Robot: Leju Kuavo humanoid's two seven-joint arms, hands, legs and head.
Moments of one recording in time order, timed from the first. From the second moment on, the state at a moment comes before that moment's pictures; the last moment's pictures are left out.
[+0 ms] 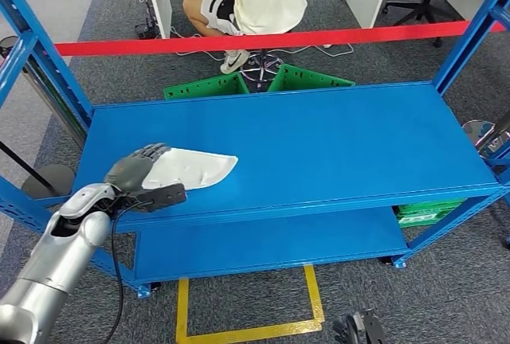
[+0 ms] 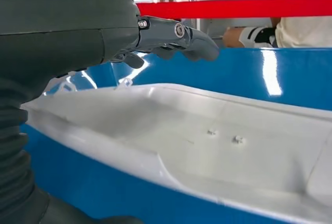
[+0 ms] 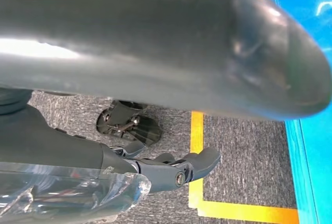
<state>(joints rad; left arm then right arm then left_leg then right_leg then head) -0.33 0.23 -0.48 -1.16 -0.89 -0.15 0.00 0.00 0.02 -0.21 -0.46 0.31 0.21 -0.33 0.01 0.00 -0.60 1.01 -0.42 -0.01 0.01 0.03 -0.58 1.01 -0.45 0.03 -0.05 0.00</state>
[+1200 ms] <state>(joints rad) -0.36 0.23 -0.52 -1.08 -0.91 -0.11 0.00 -0.03 0.01 -0.18 -0.38 0.29 0.18 -0.36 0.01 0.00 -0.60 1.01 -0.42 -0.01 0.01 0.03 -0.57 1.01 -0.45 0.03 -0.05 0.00</state>
